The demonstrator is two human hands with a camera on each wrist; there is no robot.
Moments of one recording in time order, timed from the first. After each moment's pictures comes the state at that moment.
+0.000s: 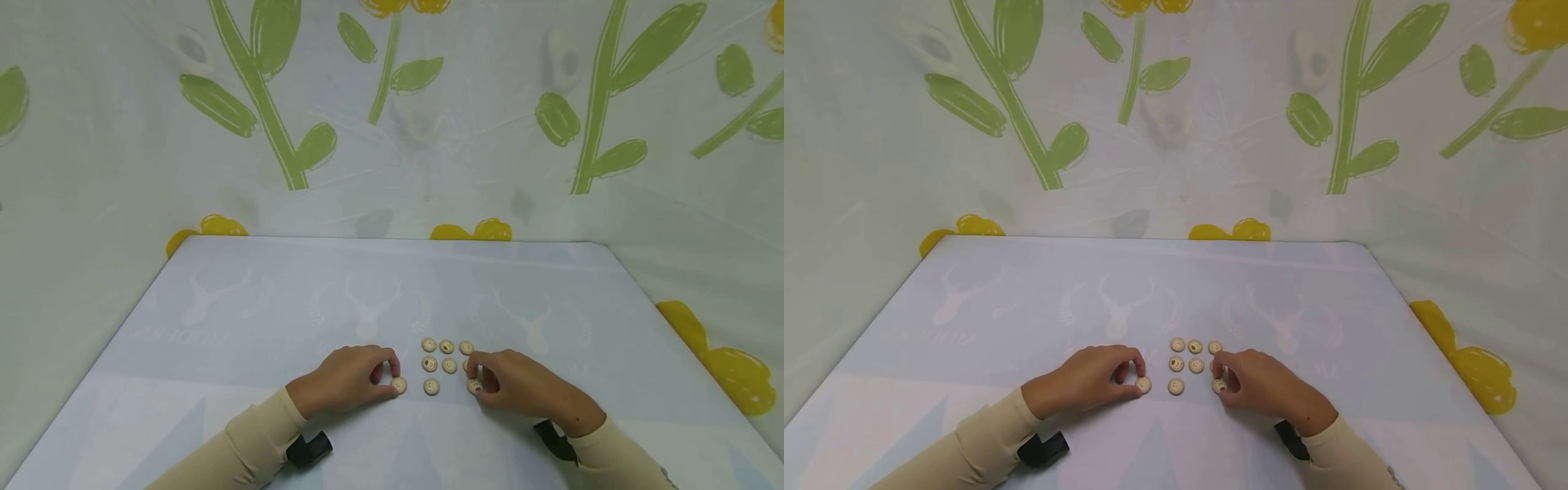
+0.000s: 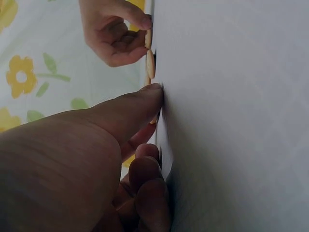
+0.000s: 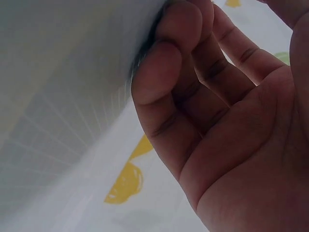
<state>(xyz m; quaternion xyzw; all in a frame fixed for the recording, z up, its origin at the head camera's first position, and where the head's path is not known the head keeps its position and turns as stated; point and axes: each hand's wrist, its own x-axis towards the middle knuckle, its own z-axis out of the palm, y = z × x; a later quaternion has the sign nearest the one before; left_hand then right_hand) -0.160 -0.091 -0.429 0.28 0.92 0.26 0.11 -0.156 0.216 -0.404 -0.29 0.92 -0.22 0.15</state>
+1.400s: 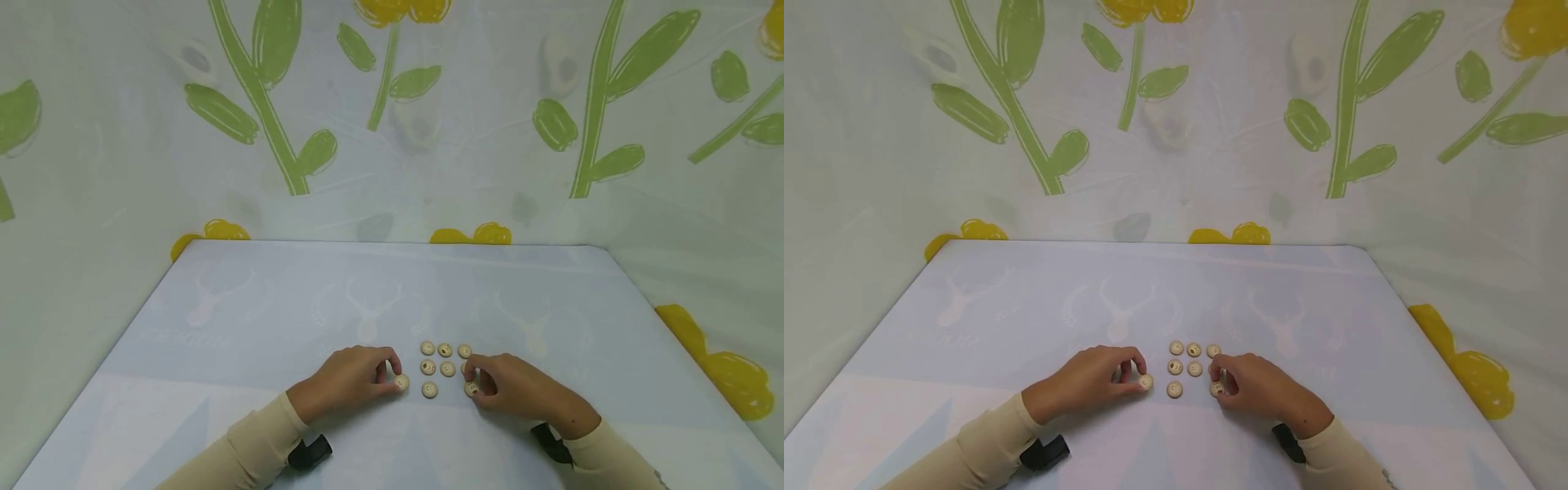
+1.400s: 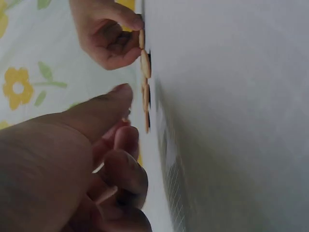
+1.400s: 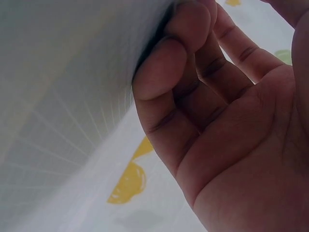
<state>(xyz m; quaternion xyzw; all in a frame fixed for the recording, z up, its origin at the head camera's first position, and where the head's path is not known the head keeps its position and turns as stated) -0.158 -0.086 -0.423 0.29 0.92 0.27 0.08 -0.158 0.220 -0.405 -0.29 0.91 -0.24 0.16</state>
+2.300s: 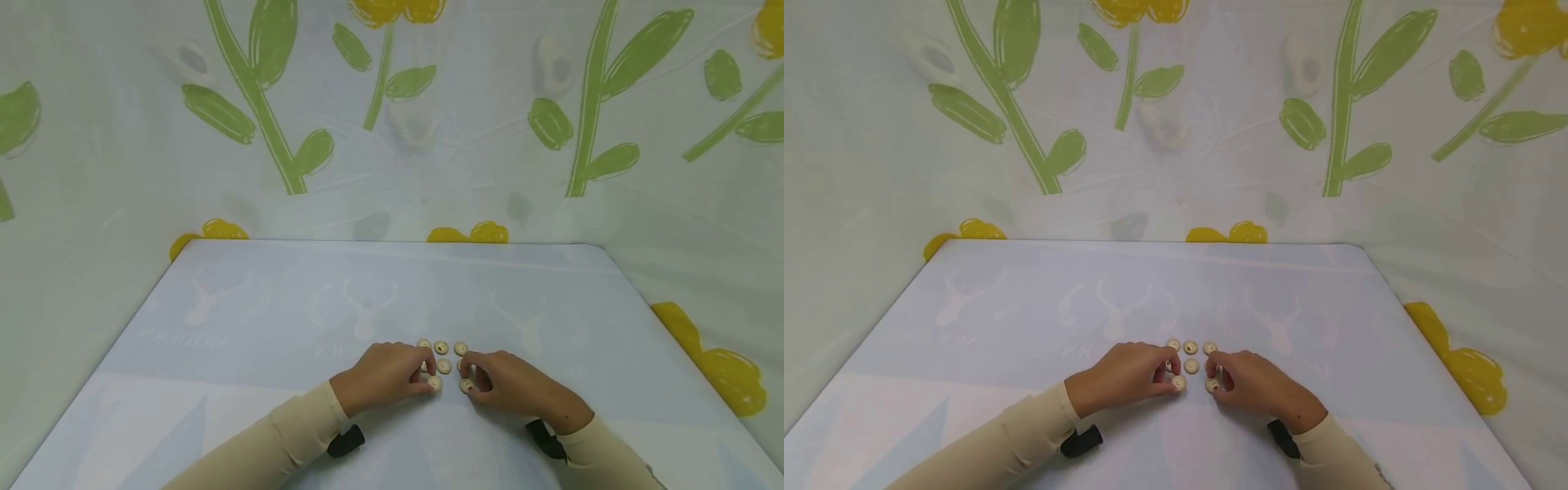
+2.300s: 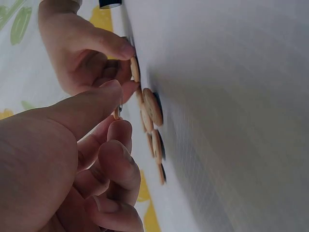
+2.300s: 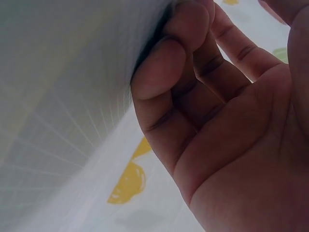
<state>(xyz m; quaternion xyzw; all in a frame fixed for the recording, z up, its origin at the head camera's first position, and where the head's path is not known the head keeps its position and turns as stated) -0.158 -0.029 -0.405 0.34 0.91 0.21 0.06 -0.160 0.221 -0.409 -0.29 0.92 -0.23 0.15</state>
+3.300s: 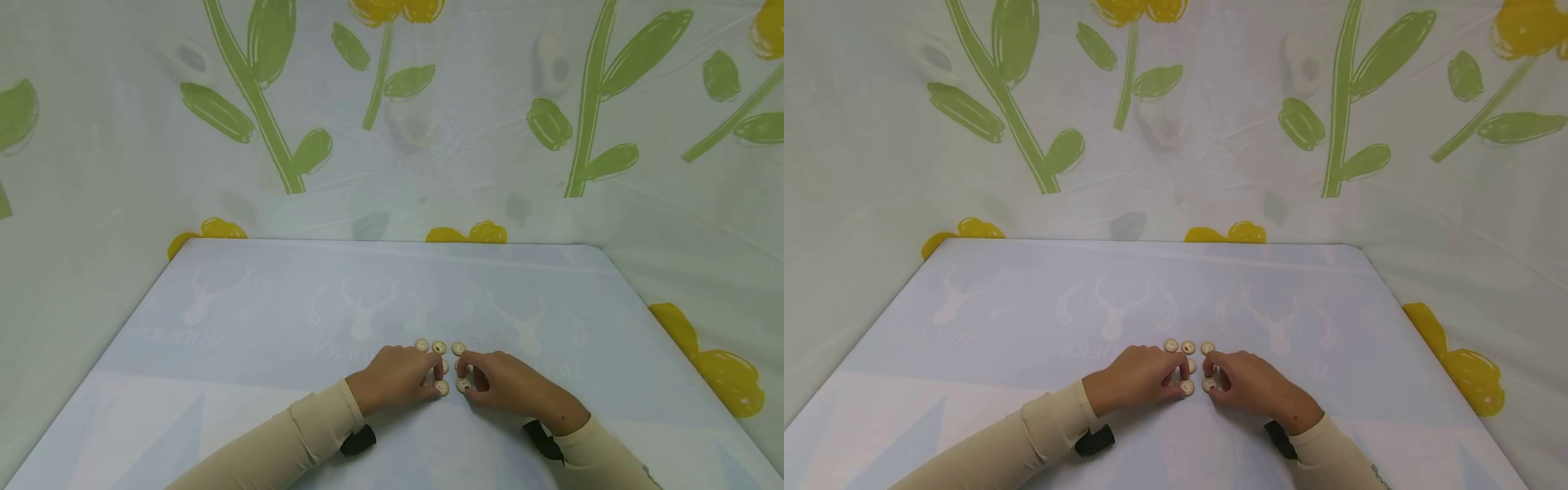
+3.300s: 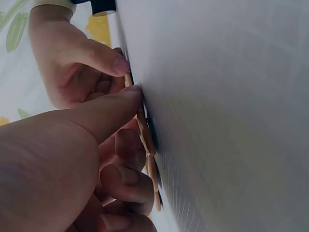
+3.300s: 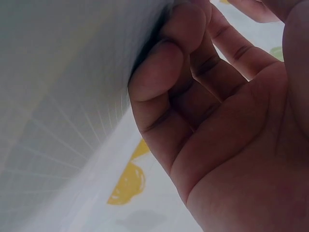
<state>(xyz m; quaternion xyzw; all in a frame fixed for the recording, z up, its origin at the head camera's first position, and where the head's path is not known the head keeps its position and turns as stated) -0.160 -0.006 -0.415 0.33 0.93 0.16 0.07 -0.157 0.220 -0.409 -0.30 0.92 -0.23 0.14</state>
